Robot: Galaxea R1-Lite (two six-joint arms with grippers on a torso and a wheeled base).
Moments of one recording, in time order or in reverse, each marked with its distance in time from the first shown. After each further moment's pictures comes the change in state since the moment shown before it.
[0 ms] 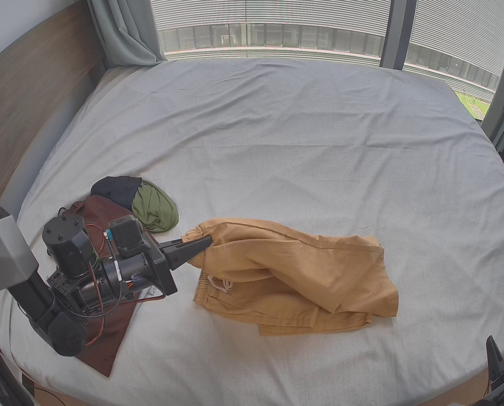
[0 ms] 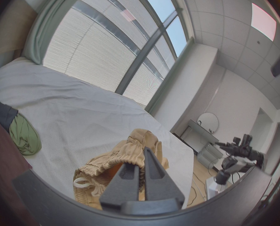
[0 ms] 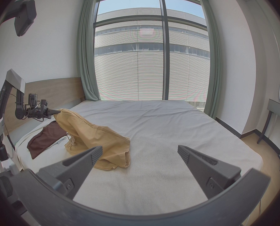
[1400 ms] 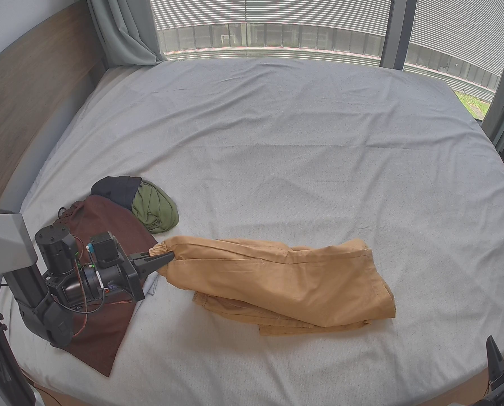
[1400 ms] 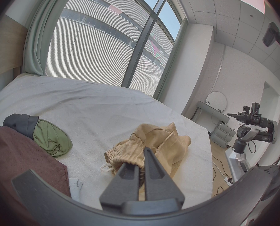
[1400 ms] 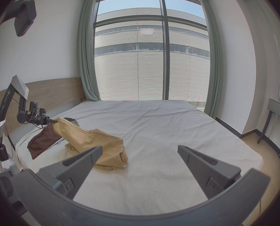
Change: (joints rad) left arm 0.248 0.118 0.040 -0.001 -0.176 0.281; right arm 0.000 0.000 0.000 0.000 0.001 0.003
